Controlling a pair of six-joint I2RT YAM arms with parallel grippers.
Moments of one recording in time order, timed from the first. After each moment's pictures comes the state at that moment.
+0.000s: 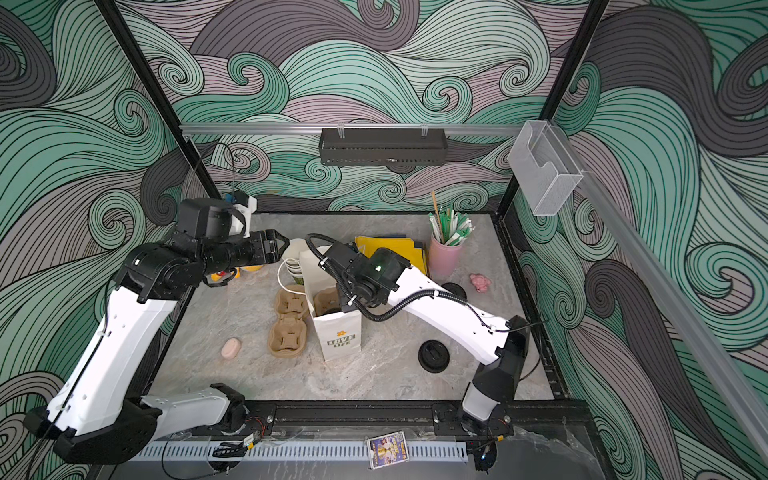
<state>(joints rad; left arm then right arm) -0.43 1.25 1.72 -1.15 0.00 -0.39 1.00 1.65 1.79 -1.31 0.19 0.59</state>
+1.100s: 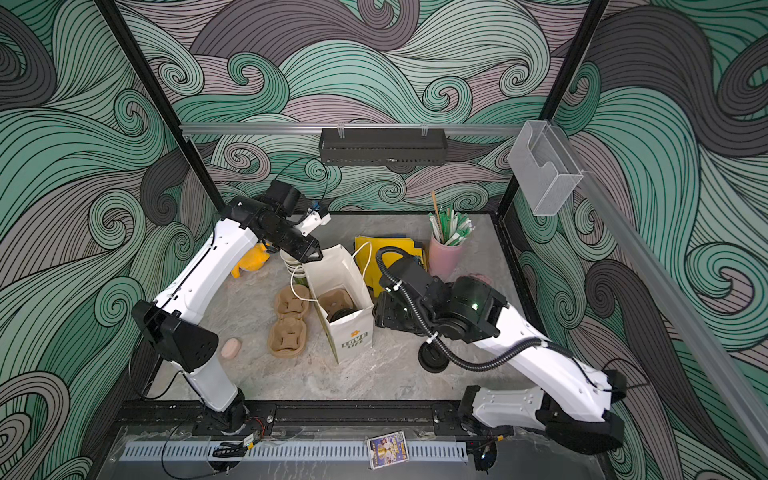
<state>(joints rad) -0.41 1.74 1.95 -1.34 0.28 0.22 1.07 1.24 1.60 -1.34 0.14 1.11</state>
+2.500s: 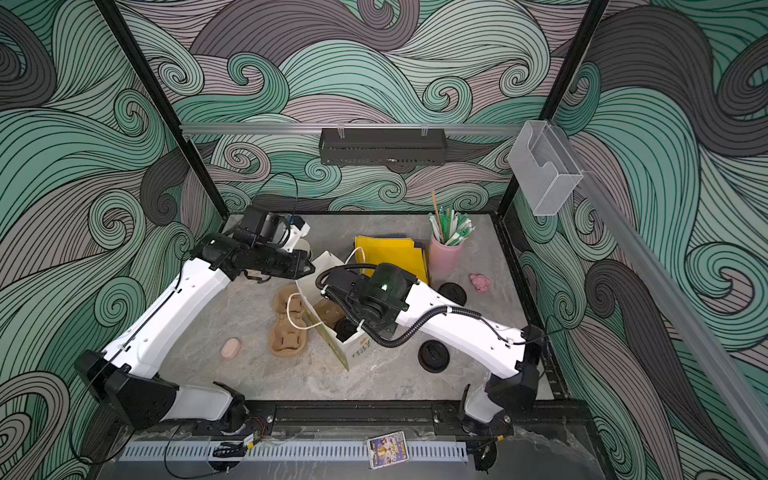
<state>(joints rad) -0.44 1.37 1.49 -1.04 0.35 -0.26 1.13 1.57 1.75 -1.55 0.25 1.51</state>
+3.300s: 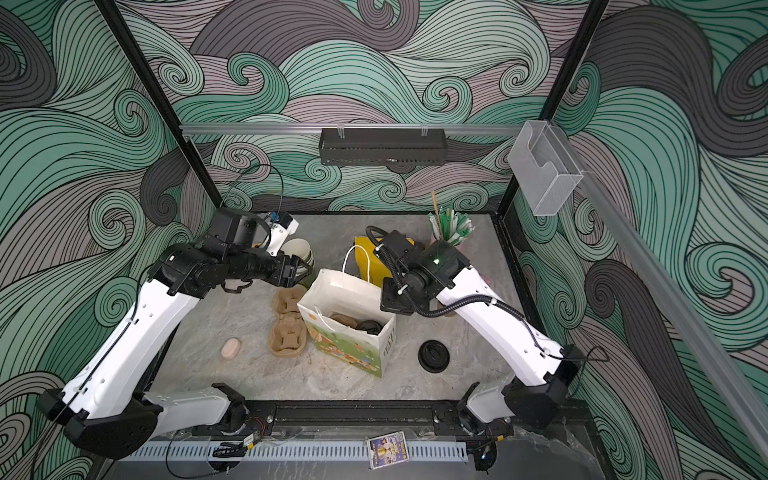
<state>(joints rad) -0.48 1.29 1.62 -1.14 0.27 -0.09 0.79 1.44 1.68 -1.51 -0.06 0.78</state>
